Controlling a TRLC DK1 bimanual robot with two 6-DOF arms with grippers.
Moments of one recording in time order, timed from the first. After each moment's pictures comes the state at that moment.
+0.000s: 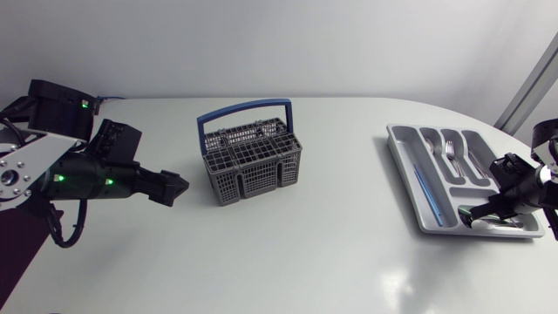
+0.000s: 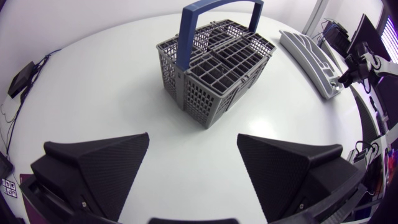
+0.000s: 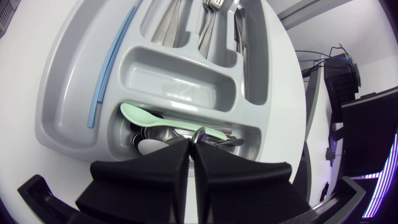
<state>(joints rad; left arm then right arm) -0.21 1.19 0.76 -0.41 0.16 0.08 -0.46 1.61 0.83 -0.32 0.17 -0.63</state>
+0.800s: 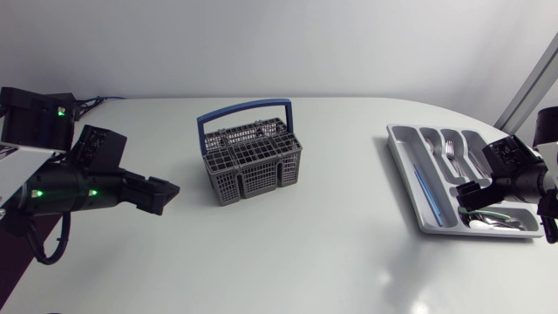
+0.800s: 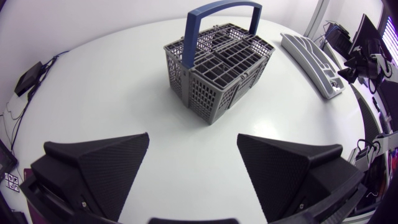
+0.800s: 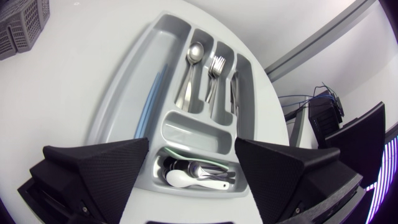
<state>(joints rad) -0.21 1.06 0.71 -0.45 0.13 0.07 -0.30 1.29 0.67 -0.18 0.12 -0.58</state>
